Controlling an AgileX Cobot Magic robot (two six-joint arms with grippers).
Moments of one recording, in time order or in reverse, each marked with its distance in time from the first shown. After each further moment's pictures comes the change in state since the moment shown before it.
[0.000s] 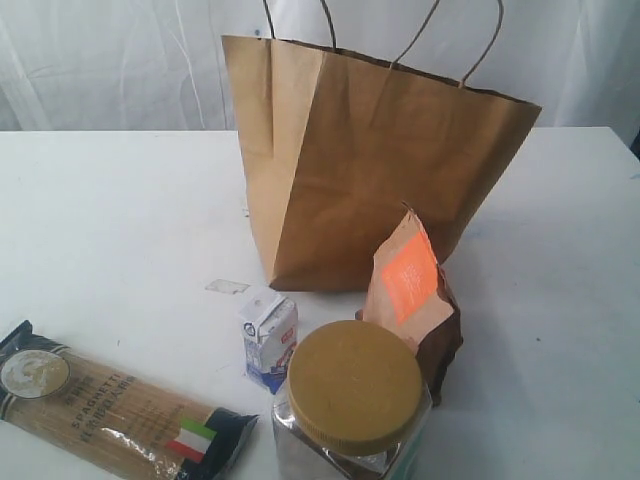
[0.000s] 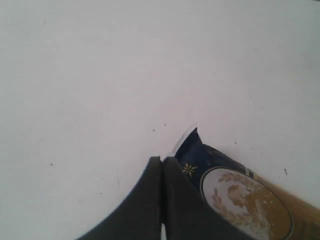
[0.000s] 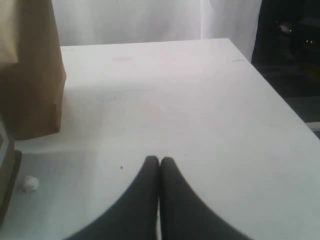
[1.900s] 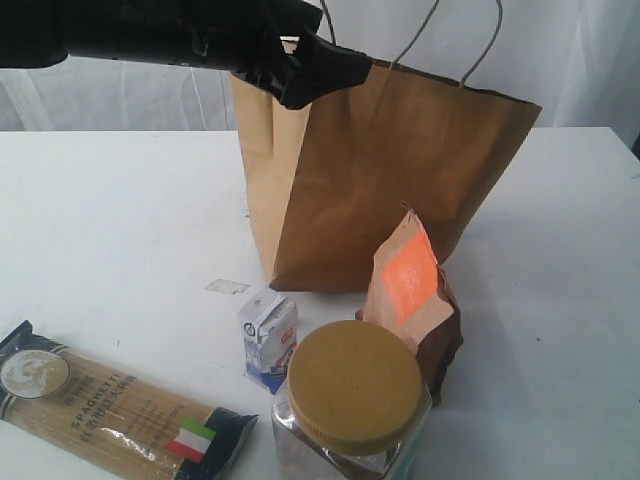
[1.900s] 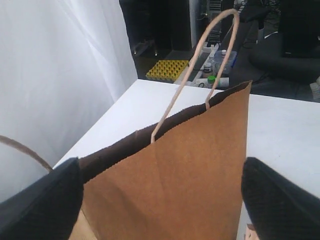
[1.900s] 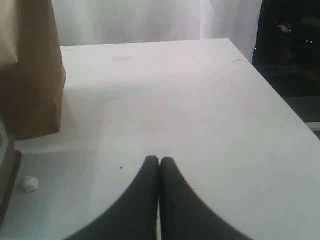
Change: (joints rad) left arm -0.544 0.865 -1.405 -1.429 0.883 1.895; right arm 0.000 0.000 0.000 0.000 0.000 0.000
